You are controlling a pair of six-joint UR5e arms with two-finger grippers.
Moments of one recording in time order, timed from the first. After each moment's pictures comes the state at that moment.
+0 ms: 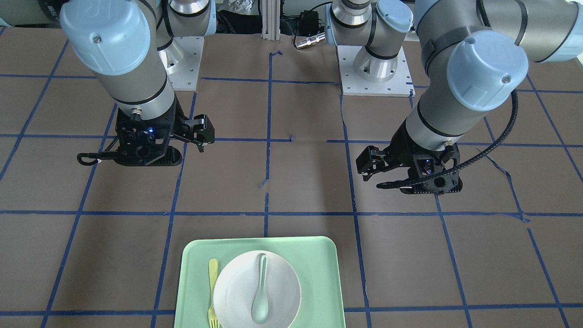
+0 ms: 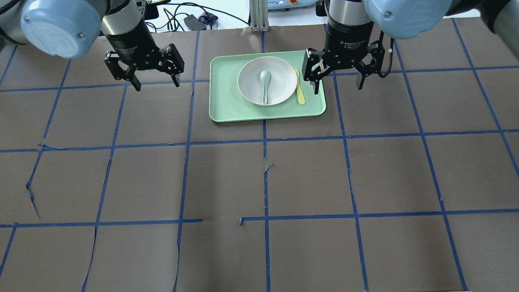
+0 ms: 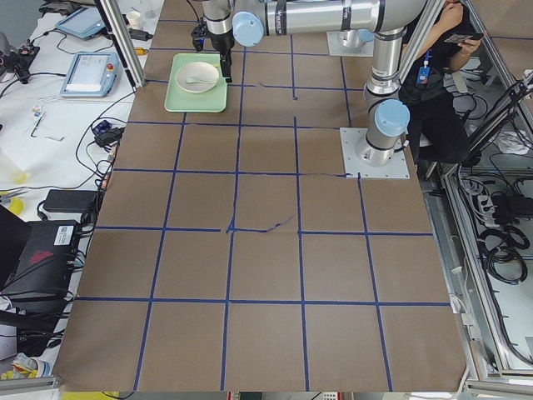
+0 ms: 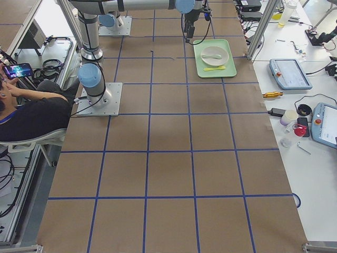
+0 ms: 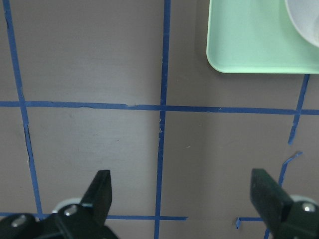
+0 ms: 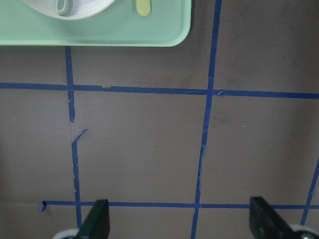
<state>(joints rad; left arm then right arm) -1.57 -1.81 -1.45 -1.50 1.55 -0.07 1.72 -1.34 1.37 -1.46 -1.58 0.10</state>
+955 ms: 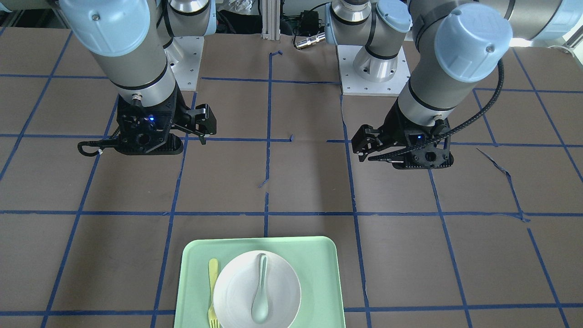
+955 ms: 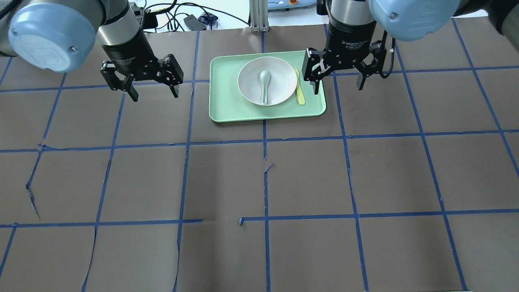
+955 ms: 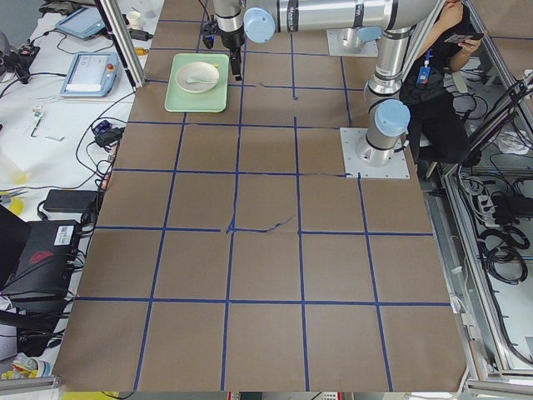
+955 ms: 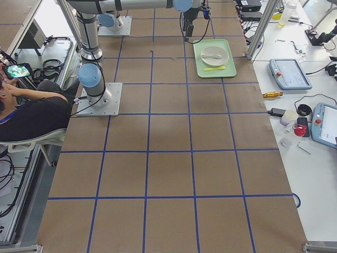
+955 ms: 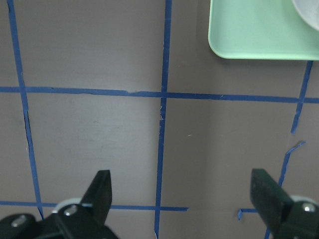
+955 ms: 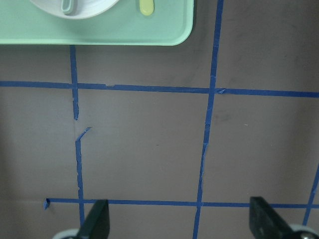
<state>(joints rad) -1.59 -1.74 -1.50 -1.56 1.56 -0.08 1.72 -1.36 1.38 -1.47 -1.57 0.10</state>
